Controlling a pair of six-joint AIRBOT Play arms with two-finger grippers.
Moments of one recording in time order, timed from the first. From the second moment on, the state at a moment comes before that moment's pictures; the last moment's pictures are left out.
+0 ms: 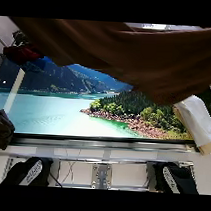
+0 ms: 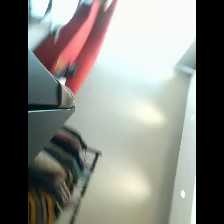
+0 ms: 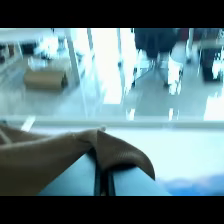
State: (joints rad) left arm 0.18 -0.85 1.52 0.01 -0.66 -0.77; right arm -0.08 -0.57 1.53 -1.26 0.96 1.48
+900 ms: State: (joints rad) left arm 0.12 -1.44 1.59 1.14 -0.97 -1.37; right arm -0.08 -1.31 1.32 -1.04 0.94 1.43
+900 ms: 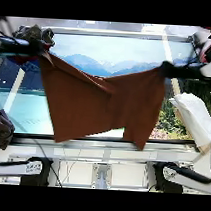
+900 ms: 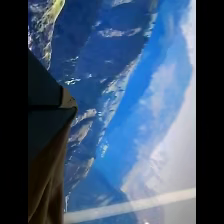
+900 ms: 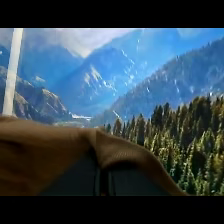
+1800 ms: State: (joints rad) left arm 0.11 -1.44 1.80 0.86 -0.82 -1.16; right arm -0.44 -1.40 1.06 -0.83 1.01 1.24
